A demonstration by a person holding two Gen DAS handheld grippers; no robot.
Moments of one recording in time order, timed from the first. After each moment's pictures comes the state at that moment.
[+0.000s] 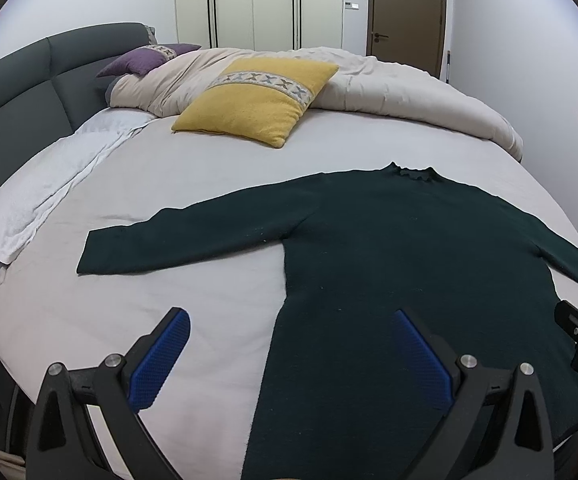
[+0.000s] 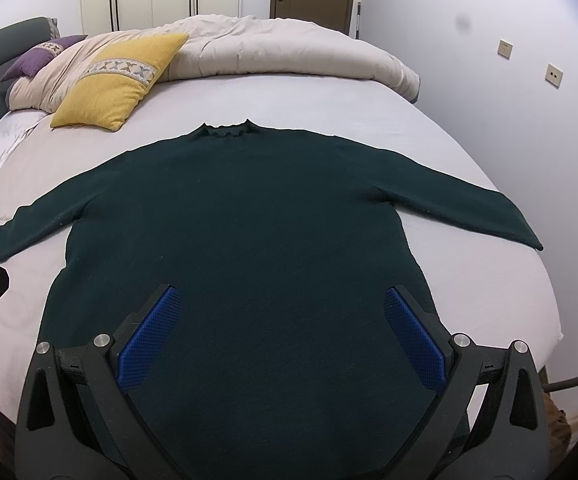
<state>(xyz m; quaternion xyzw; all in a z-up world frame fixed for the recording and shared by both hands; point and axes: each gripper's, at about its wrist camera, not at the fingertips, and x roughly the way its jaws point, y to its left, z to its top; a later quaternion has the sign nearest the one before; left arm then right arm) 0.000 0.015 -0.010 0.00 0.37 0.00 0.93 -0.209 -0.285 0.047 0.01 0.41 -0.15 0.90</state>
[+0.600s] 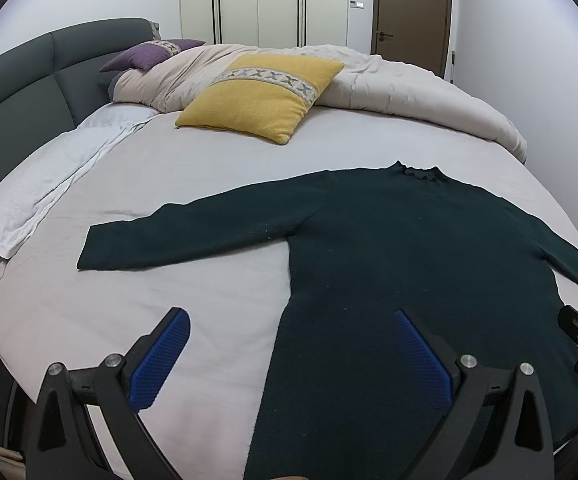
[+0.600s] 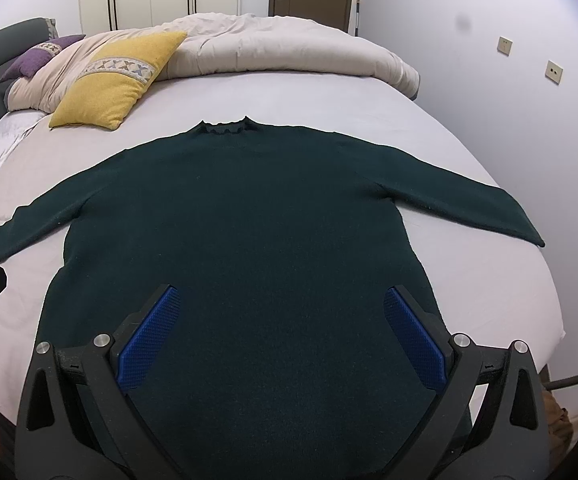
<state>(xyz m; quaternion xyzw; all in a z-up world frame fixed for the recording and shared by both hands) 0.003 0.022 -0.016 -0.01 0.38 0.01 0.93 -0.203 -0.290 0.046 0.01 0.42 -0.15 0.90</state>
